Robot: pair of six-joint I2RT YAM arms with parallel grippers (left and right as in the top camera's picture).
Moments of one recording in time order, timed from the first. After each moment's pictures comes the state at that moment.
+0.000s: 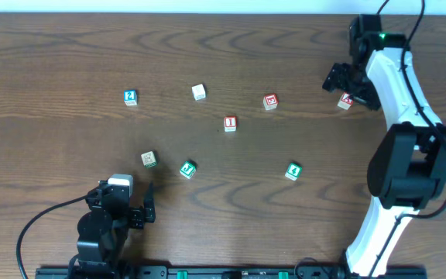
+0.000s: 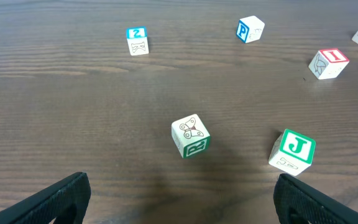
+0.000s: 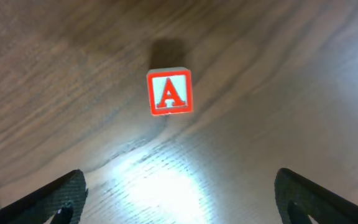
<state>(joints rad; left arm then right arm) -0.11 0.01 0.16 -0.62 0.02 -0.01 -0.04 2.13 1.81 -1.11 0.18 0.51</state>
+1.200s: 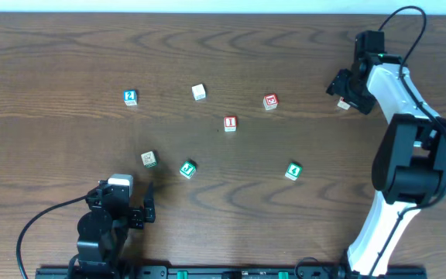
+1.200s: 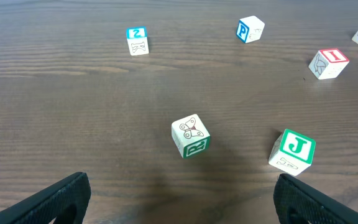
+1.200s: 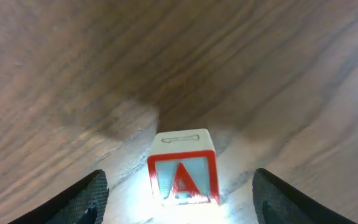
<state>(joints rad) -0.11 0.01 0.16 -0.62 0.02 -0.01 -0.09 2.17 1.63 -0.78 0.10 0.51</state>
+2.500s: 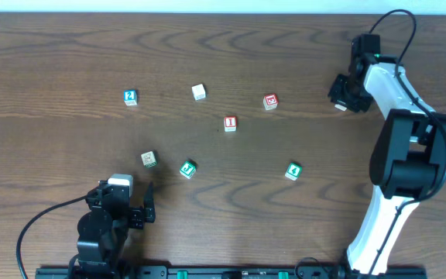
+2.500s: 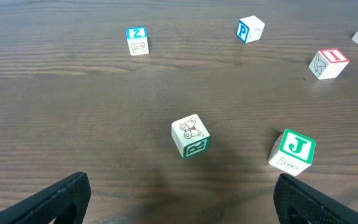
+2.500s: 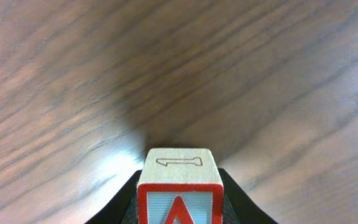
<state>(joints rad) -0.11 0.01 0.16 -0.62 0.02 -0.01 -0.09 2.21 1.69 -0.86 0.06 0.41</state>
